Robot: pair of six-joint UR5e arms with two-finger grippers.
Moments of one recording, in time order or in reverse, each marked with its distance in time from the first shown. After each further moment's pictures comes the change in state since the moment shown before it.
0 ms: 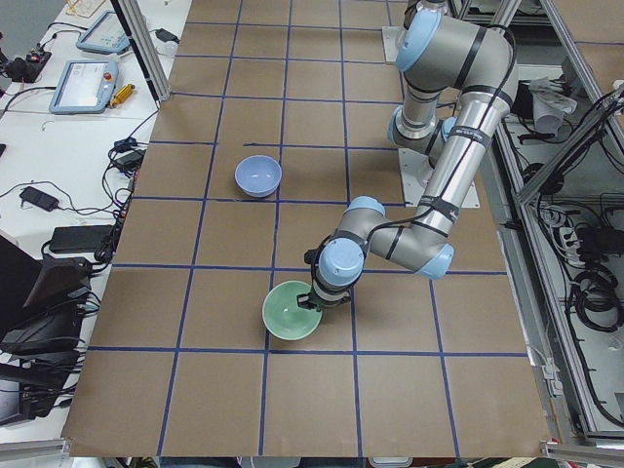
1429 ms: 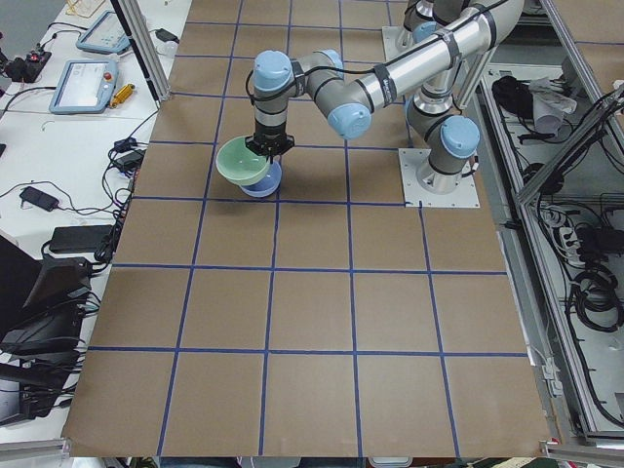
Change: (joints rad) left arm -0.650 0.265 -0.119 -0.142 0.001 -0.641; right arm 0.000 0.000 0.000 0.000 0.001 0.000
